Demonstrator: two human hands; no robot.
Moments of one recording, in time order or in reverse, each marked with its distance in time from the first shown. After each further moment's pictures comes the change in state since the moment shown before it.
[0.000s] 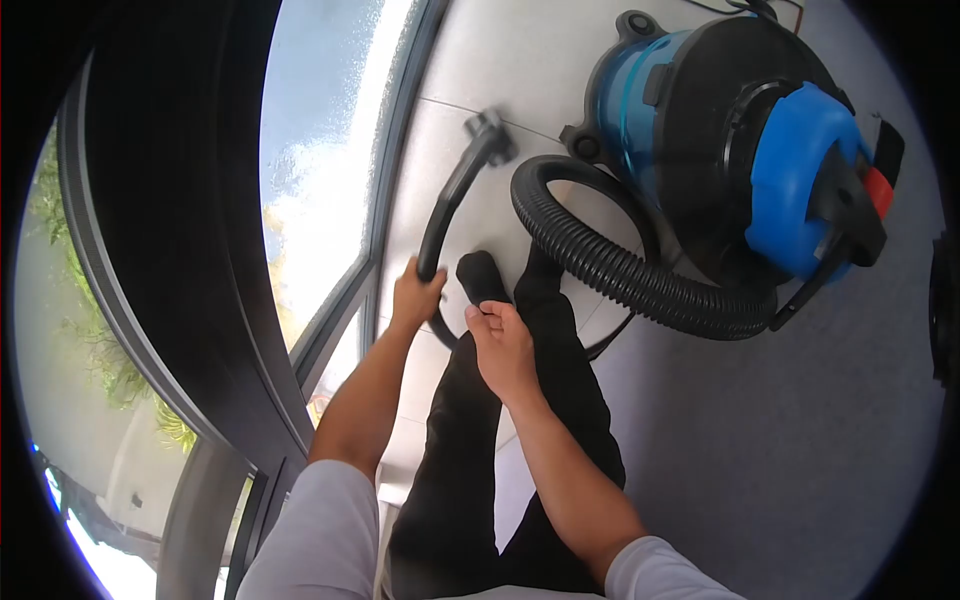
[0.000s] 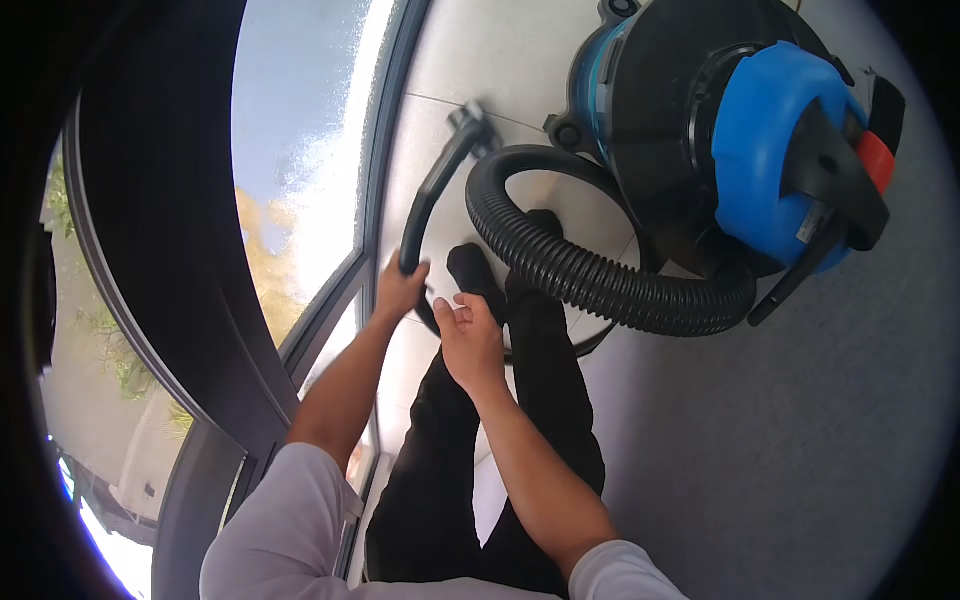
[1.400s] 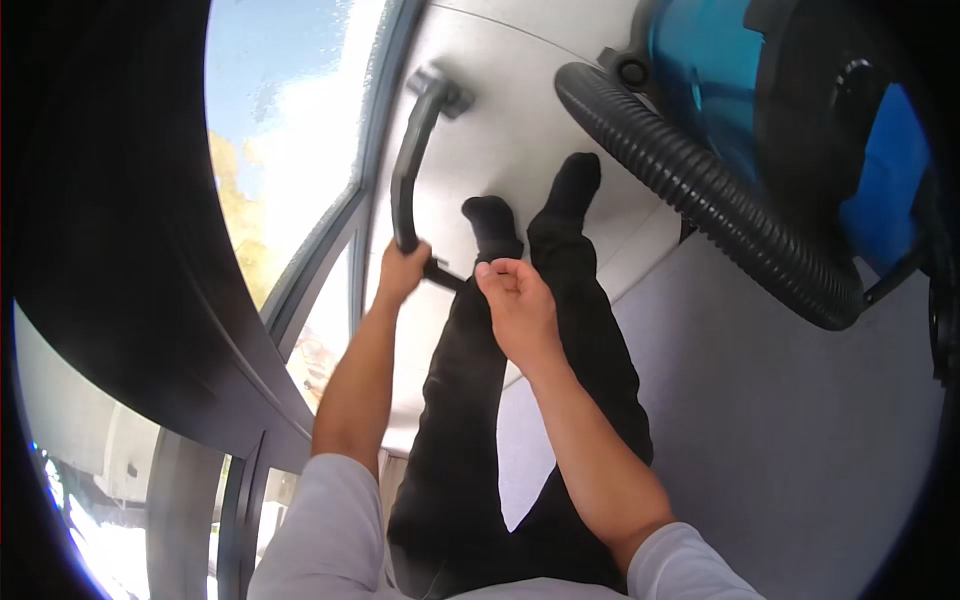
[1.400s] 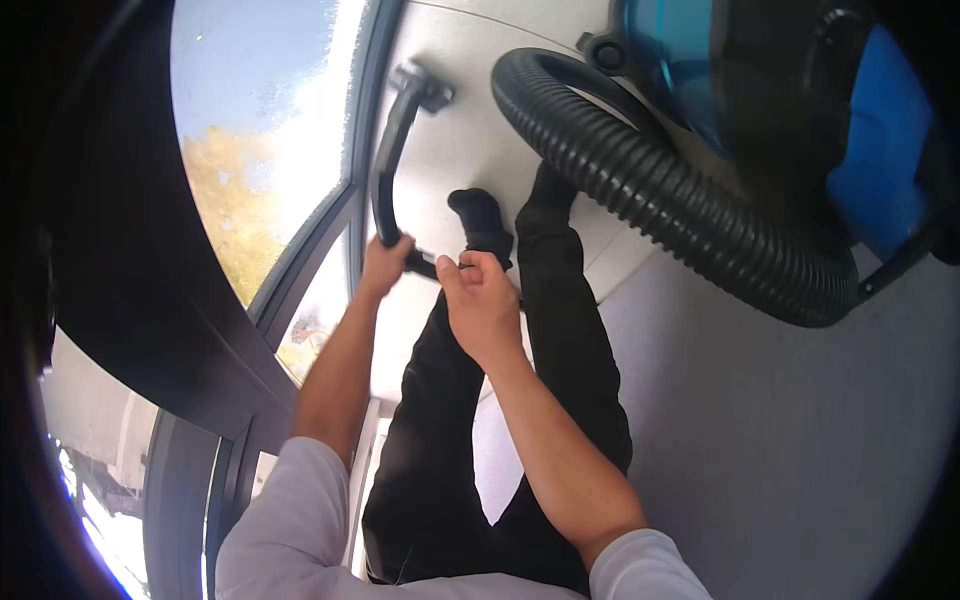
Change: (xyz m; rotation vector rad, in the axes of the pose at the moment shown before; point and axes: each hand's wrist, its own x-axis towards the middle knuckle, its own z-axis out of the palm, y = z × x) left_hand -0.019 -0.113 0.012 -0.212 -0.070 -0.192; right_hand -0.003 0.028 0.008 -0.056 -0.034 0.103
